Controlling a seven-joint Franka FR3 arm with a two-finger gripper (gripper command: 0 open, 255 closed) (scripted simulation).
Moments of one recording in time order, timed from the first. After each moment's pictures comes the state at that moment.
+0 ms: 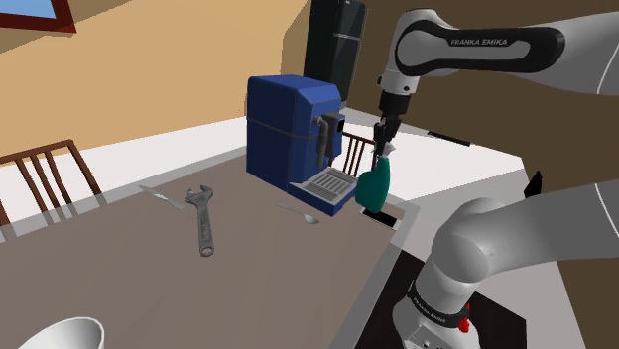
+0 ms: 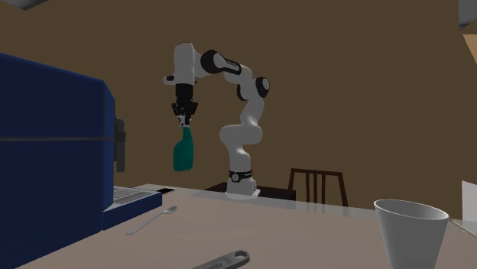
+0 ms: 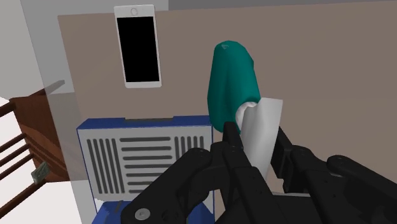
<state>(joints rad) -0.14 -0.77 -0.20 -2.44 -0.16 1.66 -0.25</state>
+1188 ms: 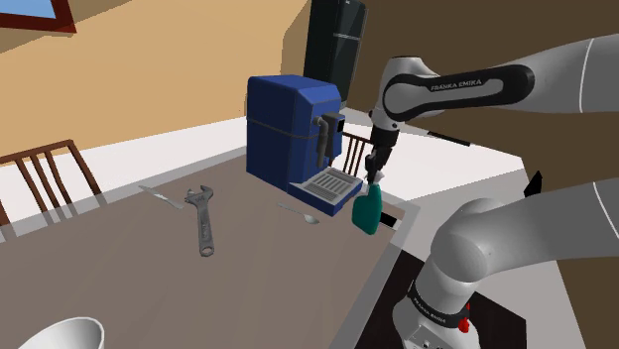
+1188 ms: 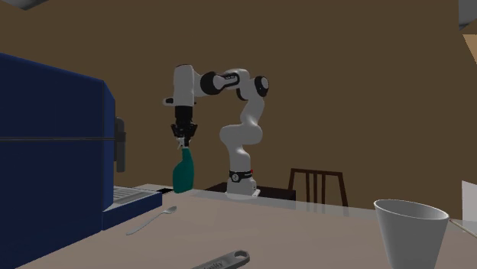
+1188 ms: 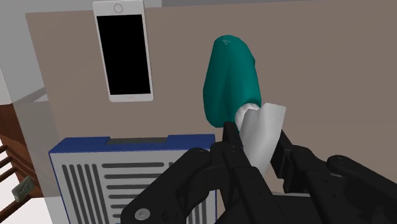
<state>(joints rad) -0.16 -0.76 -0.24 -2.68 -0.20 1.91 -0.24</state>
